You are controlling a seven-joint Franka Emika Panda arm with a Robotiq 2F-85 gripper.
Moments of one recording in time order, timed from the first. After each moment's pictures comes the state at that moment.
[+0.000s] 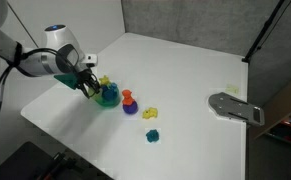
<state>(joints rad) 0.41 0.49 -0.06 -2.21 -0.10 2.76 0.61</state>
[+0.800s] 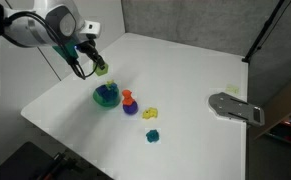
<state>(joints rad) 0.34 0.25 -0.08 -2.21 -0.09 2.70 0.68</state>
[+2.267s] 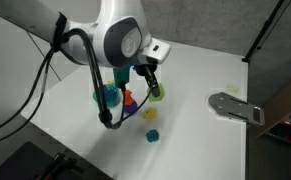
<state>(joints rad) 0.03 0.21 -0.27 -2.28 -0.27 2.67 0.88</state>
